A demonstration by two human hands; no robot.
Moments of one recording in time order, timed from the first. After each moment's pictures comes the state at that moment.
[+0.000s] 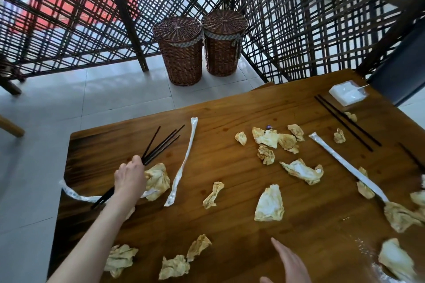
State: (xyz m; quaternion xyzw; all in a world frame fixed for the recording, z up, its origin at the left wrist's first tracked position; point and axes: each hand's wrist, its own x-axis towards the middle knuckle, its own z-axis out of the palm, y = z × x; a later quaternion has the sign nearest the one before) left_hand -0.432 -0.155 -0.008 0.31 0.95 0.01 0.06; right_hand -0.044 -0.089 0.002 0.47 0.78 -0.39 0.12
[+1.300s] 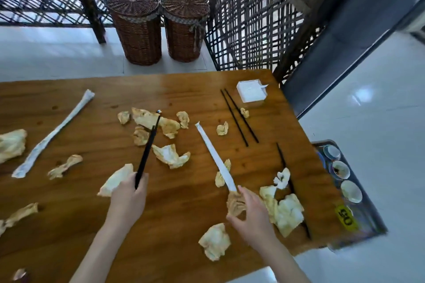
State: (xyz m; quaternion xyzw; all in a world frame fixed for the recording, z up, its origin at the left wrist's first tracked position) left_hand -0.039 0.008 0.029 0.19 0.89 0.36 0.23; right_hand 0.199 0.160 0.012 0.48 0.82 -0.32 0.04
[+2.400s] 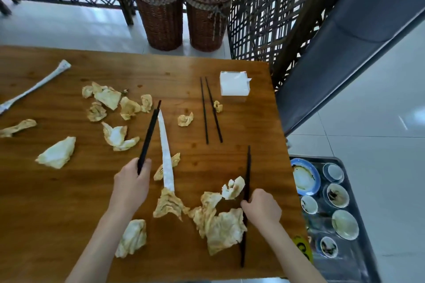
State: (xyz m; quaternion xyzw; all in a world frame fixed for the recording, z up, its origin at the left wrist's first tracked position) left_hand 0.113 0.161 0.028 0.08 0.92 0.36 0.16; right_hand 0.303 0.367 -0.040 0.50 0.83 -0.19 0.18
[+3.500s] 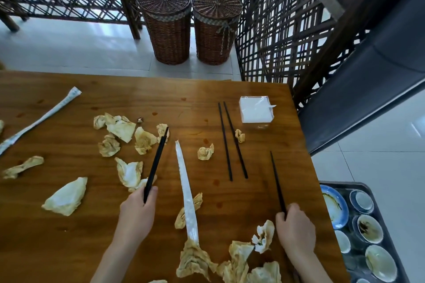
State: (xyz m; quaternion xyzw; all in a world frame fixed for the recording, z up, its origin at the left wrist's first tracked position) left_hand 0.039 0.153 0.000 0.05 0.91 0.36 0.20; right_hand 0.245 0.391 -0.030 0.57 0.80 -0.18 0.07
